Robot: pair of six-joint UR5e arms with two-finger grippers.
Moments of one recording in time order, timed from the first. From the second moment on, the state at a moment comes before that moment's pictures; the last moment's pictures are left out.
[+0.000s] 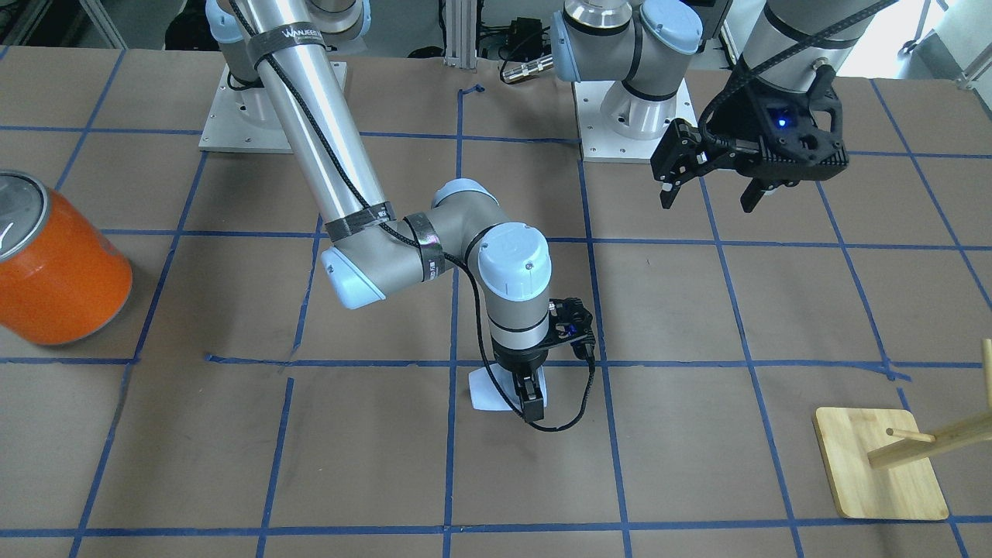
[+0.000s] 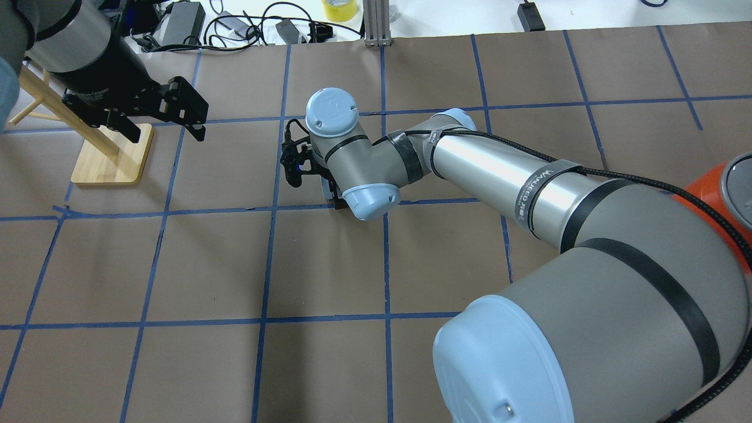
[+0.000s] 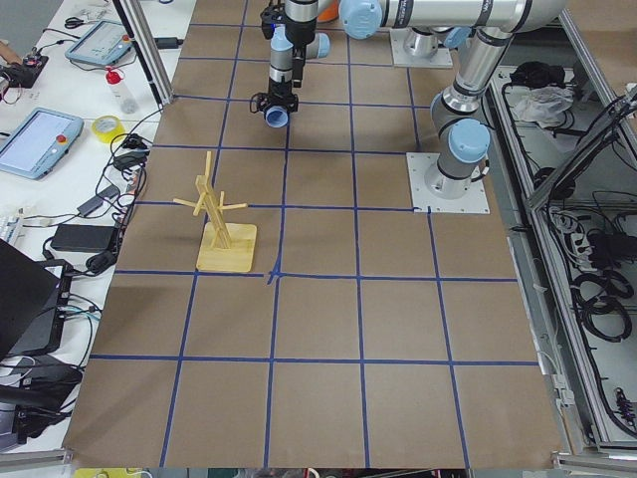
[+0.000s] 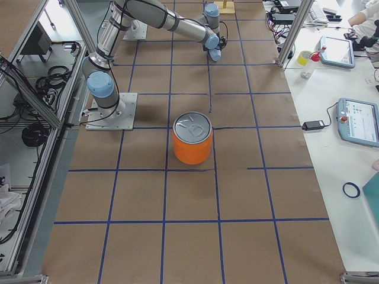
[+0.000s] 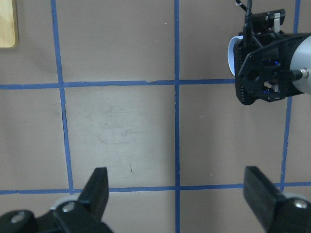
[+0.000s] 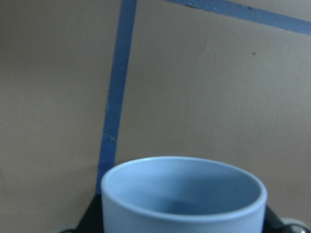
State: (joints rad) left arm -1.48 -1.53 -1.59 -1.52 1.55 0.13; right arm 2.05 -0.85 1.47 -2.40 -1.53 -1.25
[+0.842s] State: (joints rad) left arm -1.32 -1.63 -1.60 -1.52 1.26 0.19; right arm 2.02 -0.99 1.46 -2.32 -1.54 -1.18
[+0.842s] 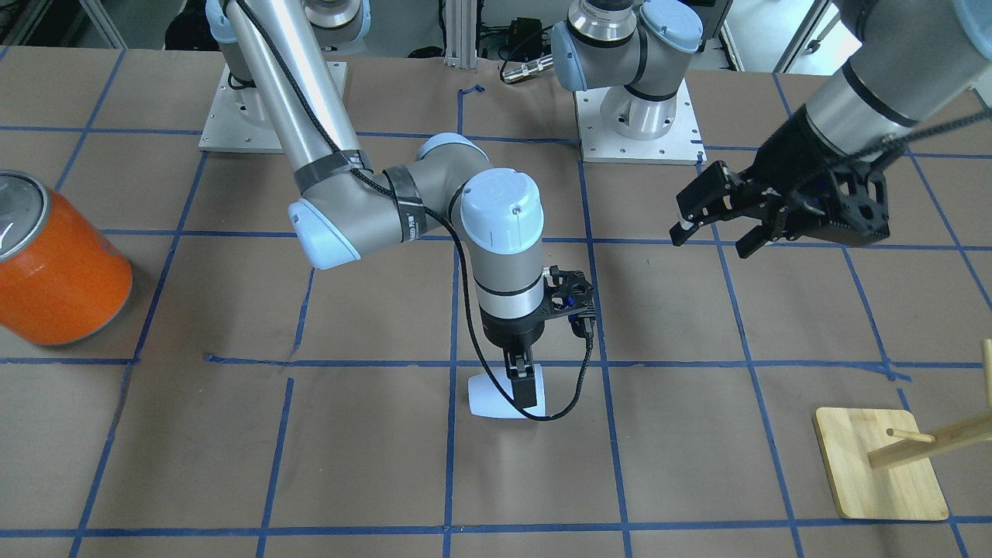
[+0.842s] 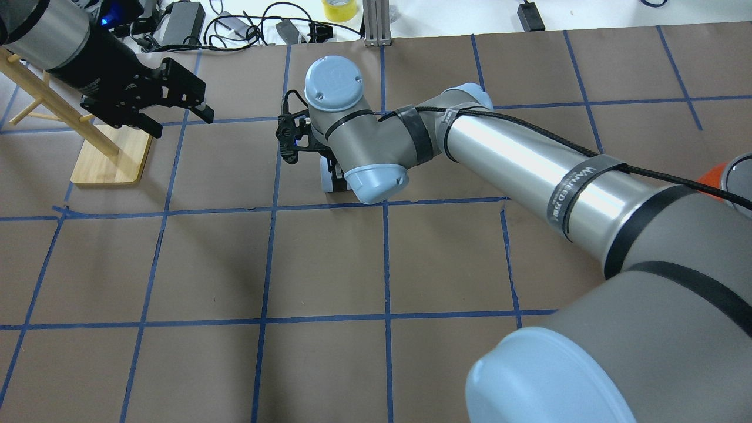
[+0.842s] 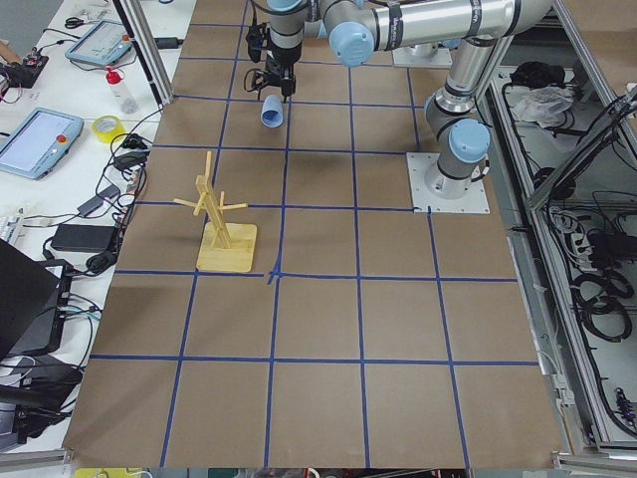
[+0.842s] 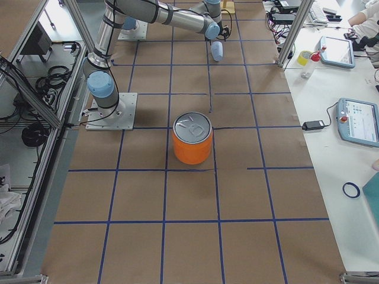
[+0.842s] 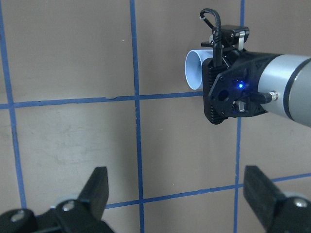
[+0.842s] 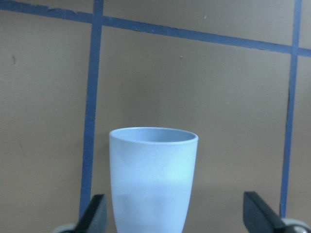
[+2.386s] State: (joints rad) left arm -1.37 -2.09 -1.77 -1.13 0.61 0.36; right arm 1.58 -1.45 1.49 -1.61 -1.64 -0.21
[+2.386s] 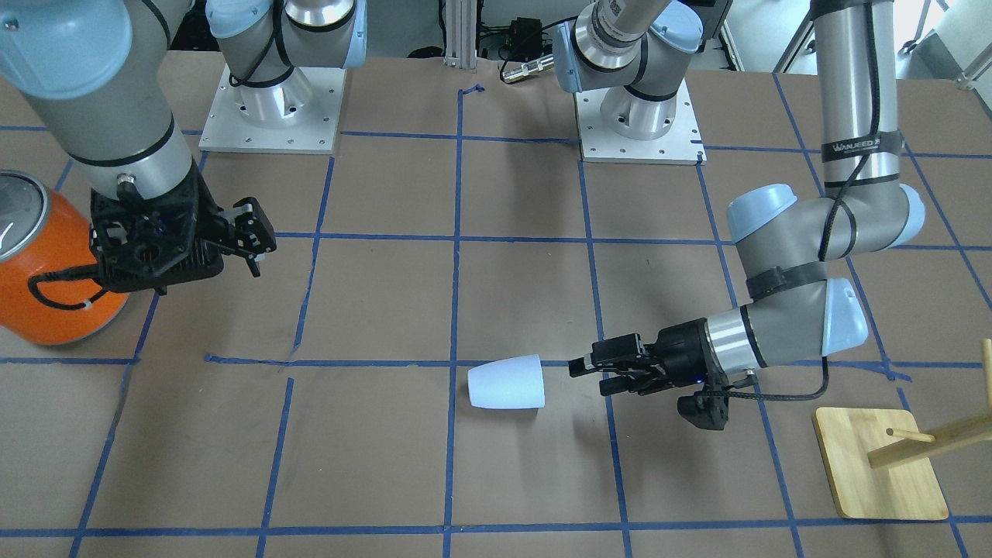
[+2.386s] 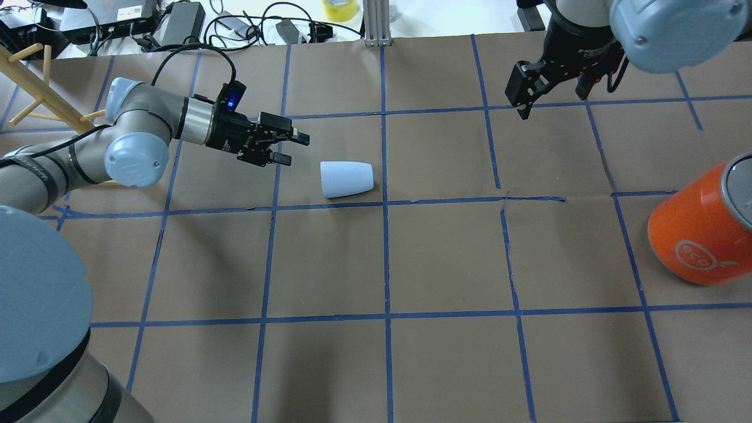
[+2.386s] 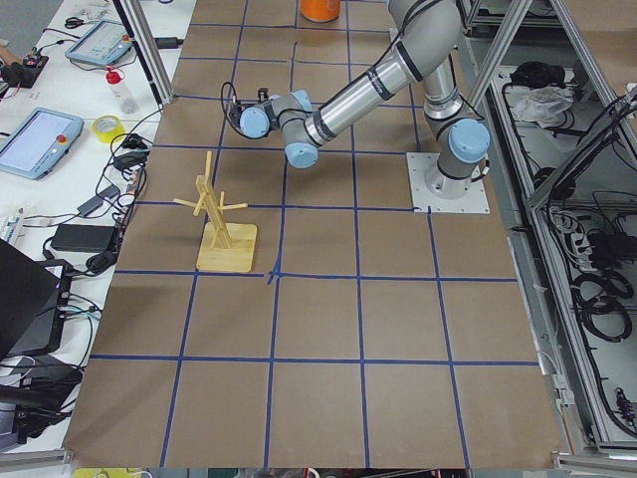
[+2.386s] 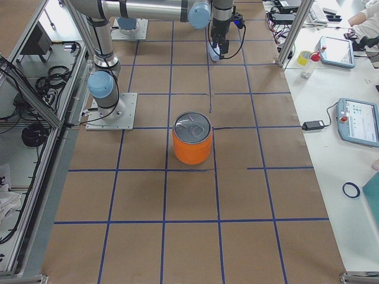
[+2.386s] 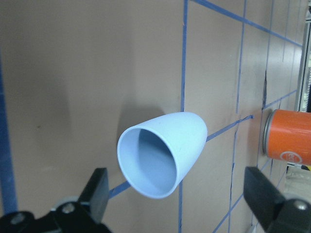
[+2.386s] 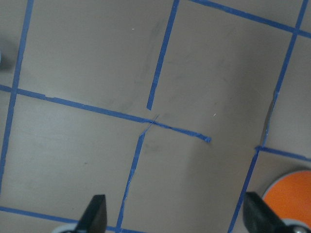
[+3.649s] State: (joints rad) left arm -1.46 -2.16 -1.76 -1.12 0.34 0.19; right arm 1.56 -1.46 1.49 -1.60 -1.65 -0.02
